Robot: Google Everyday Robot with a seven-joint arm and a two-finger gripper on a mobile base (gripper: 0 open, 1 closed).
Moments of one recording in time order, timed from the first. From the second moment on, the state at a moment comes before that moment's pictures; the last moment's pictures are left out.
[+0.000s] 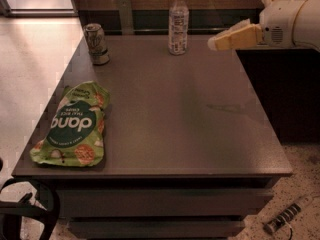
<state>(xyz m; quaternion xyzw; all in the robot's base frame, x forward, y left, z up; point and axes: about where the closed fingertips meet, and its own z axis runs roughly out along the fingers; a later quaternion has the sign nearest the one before) 0.632 -0.186 1.015 -0.36 0.70 0.09 0.61</state>
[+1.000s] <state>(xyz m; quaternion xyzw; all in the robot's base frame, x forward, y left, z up) 0.731 -0.194 0.994 -0.31 0.71 0.12 0.62</state>
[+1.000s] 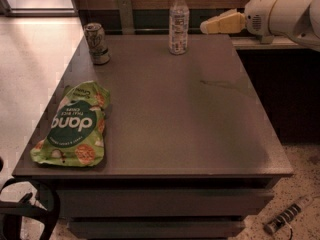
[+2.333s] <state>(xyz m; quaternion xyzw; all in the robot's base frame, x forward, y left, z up) 0.838 -0.133 0.957 -0.28 0.67 0.22 0.65</state>
